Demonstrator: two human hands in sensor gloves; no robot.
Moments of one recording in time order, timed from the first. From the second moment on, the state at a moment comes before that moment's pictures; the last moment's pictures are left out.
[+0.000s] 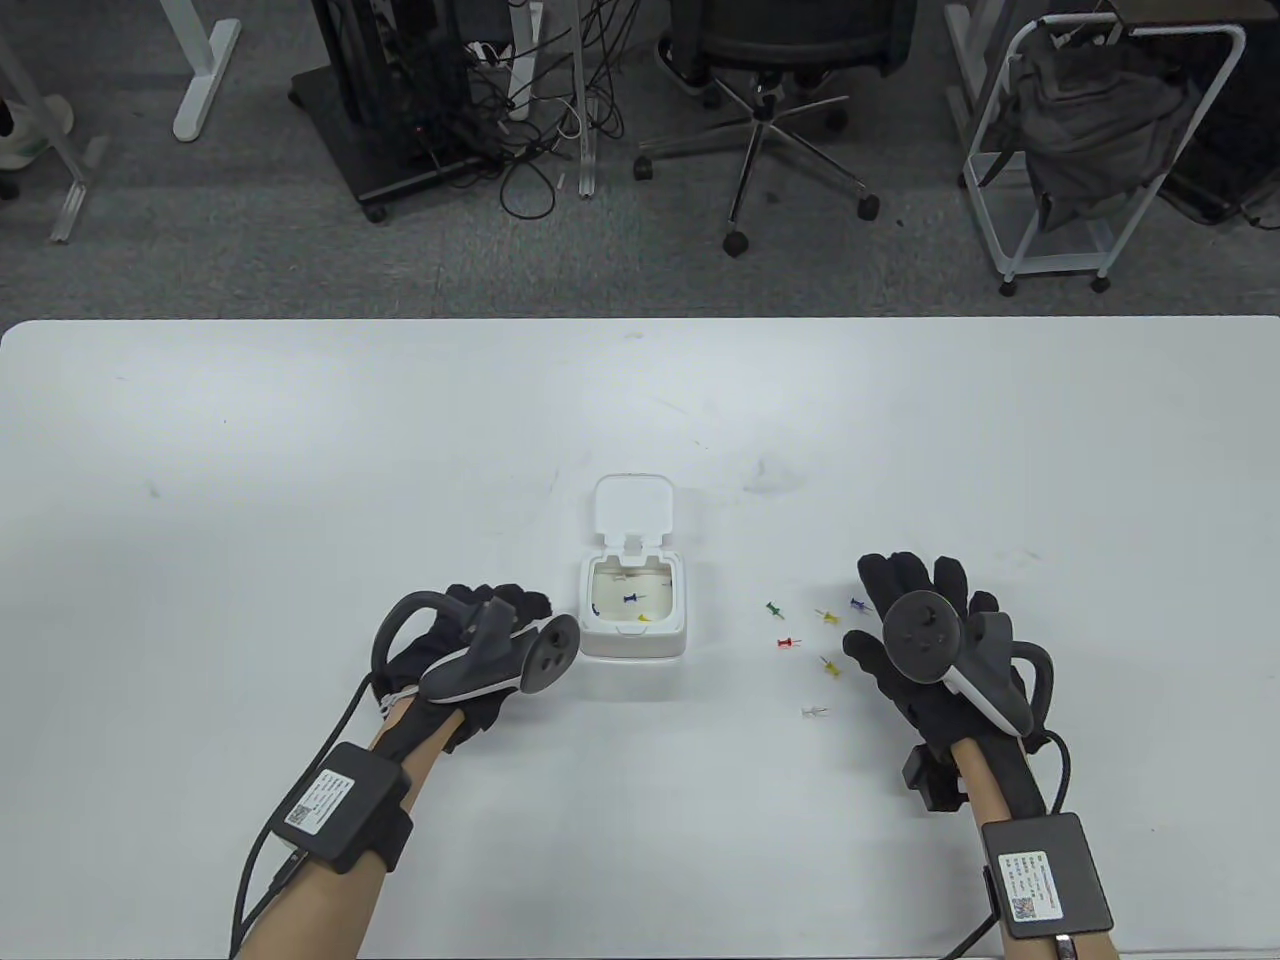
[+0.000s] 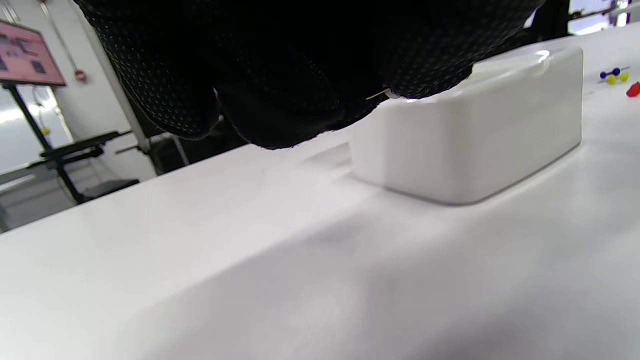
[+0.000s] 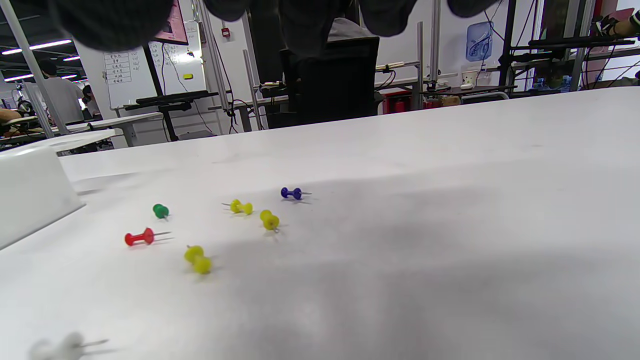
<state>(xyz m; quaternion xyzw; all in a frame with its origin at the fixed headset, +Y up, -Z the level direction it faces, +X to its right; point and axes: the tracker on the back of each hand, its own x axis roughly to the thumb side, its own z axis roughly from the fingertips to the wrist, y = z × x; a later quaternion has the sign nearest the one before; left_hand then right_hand) -0.144 -0.705 -0.302 -0.02 -0.22 -0.15 0.97 0.218 -0.717 -0.272 -0.02 0.03 1.00 0.09</state>
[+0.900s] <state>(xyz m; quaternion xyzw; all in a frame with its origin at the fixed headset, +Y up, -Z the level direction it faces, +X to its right) -0.090 -0.690 -0.340 0.02 -0.19 -0.12 0.97 0.218 -0.717 -0.272 -0.02 0.04 1.00 0.09</state>
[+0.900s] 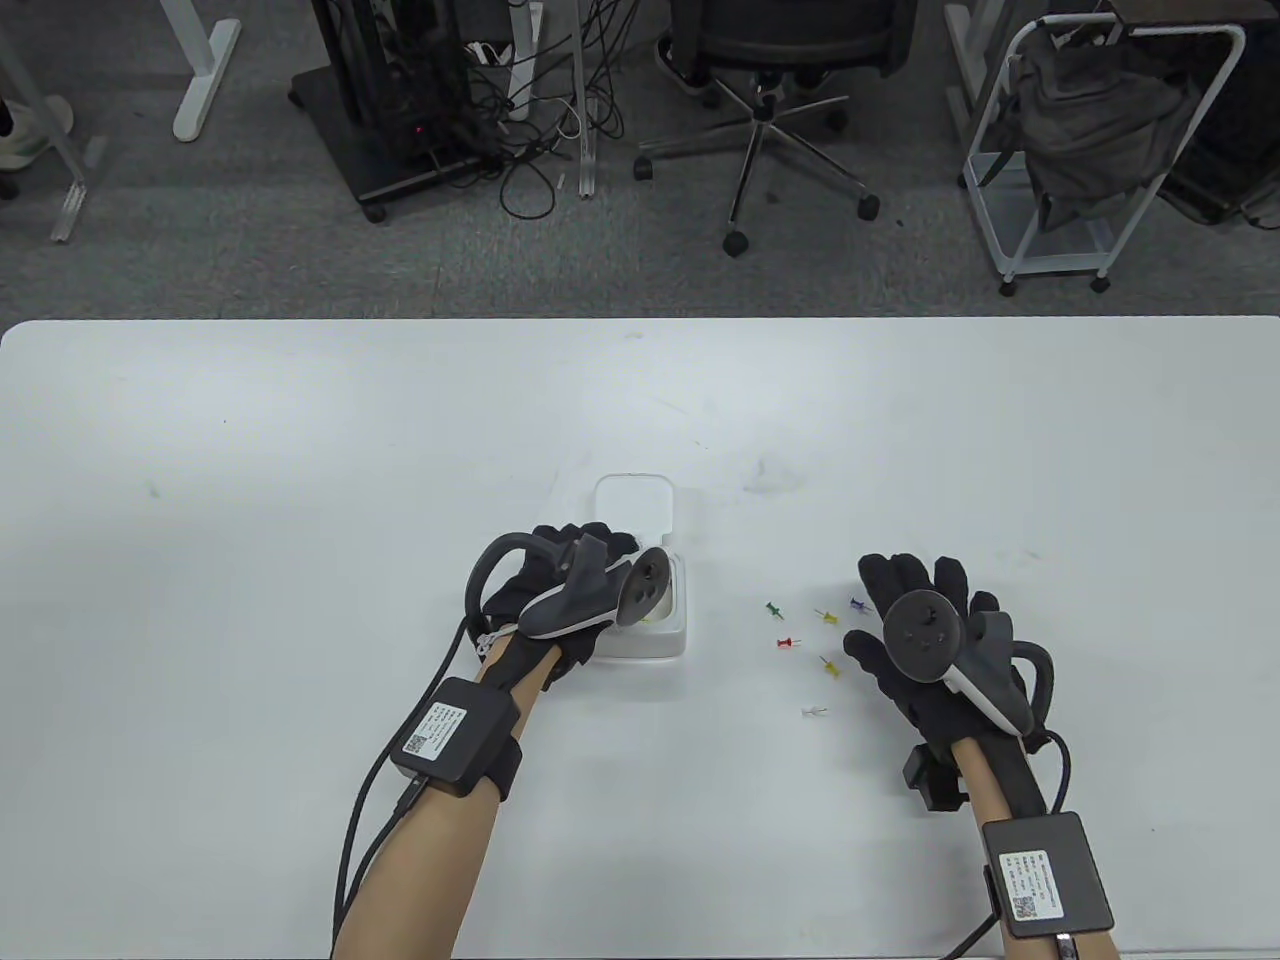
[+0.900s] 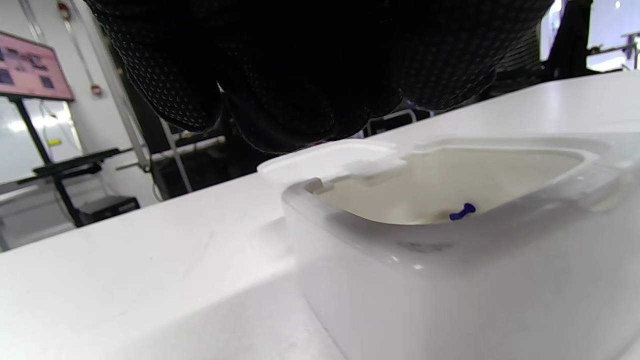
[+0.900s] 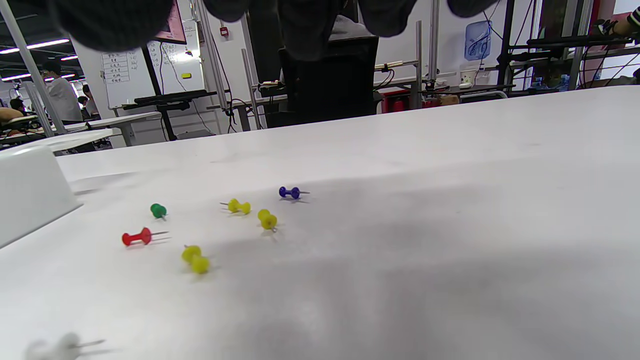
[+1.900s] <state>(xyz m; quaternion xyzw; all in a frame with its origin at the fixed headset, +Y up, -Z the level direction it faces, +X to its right) -0.225 -0.710 -0.288 0.05 -0.08 -0.05 0.99 0.219 -0.718 -0.273 -0.03 0.04 0.99 0.09</state>
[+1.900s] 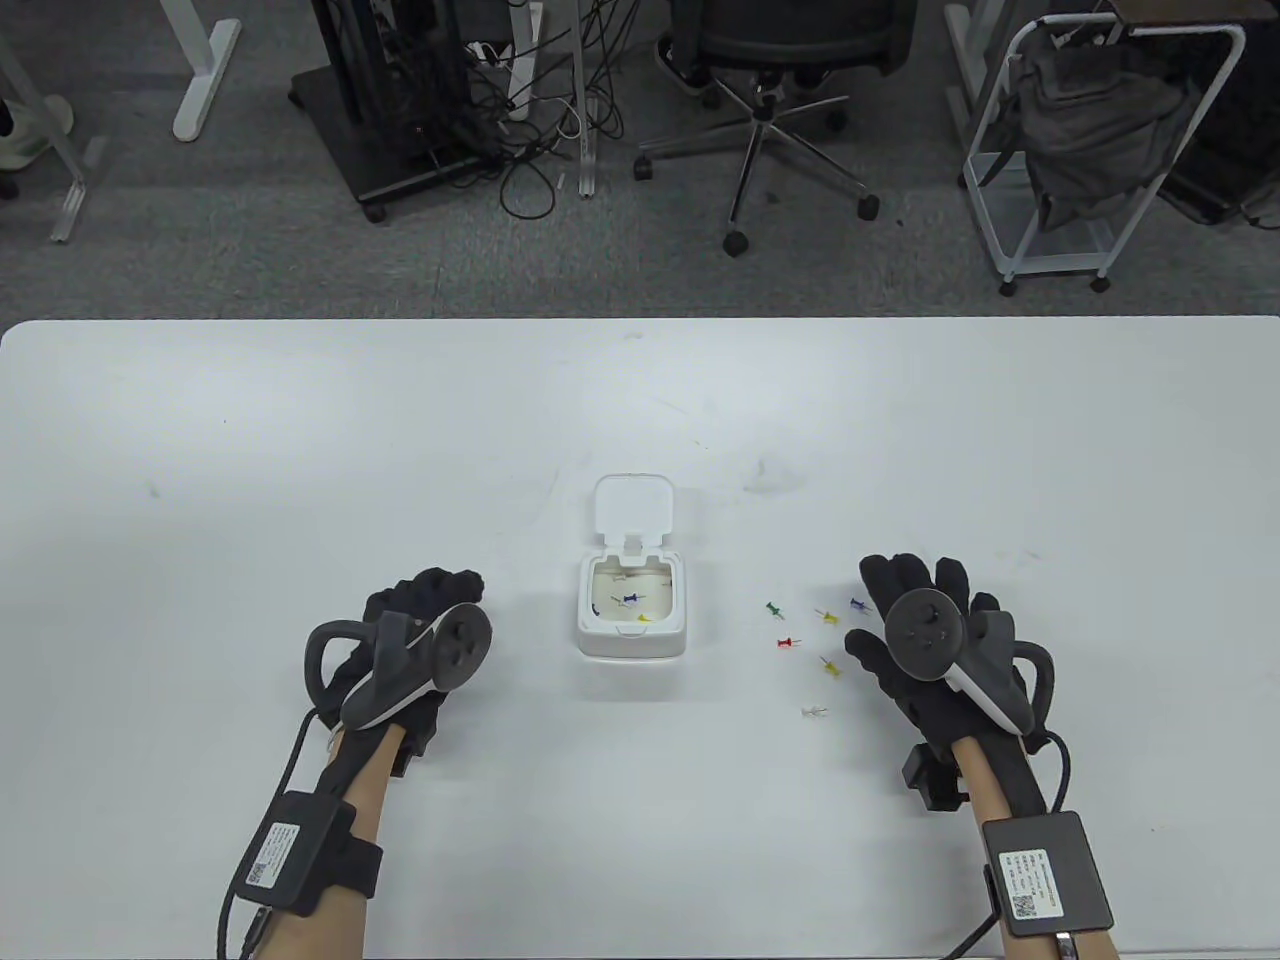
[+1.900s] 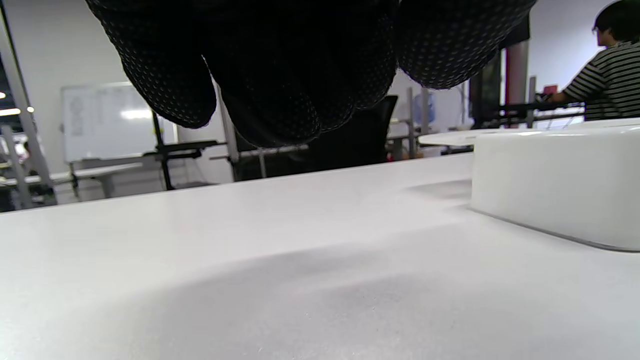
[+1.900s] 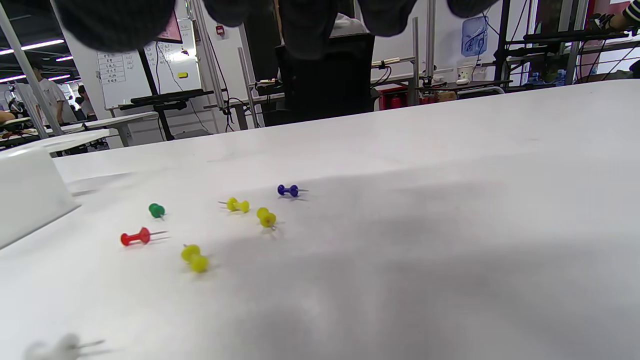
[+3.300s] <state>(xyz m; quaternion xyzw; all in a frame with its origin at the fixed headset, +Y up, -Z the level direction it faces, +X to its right) -0.219 -0.707 -0.278 0.06 -0.11 -0.09 0.99 0.104 -0.754 -0.352 -0.02 0.10 0.98 -0.15</state>
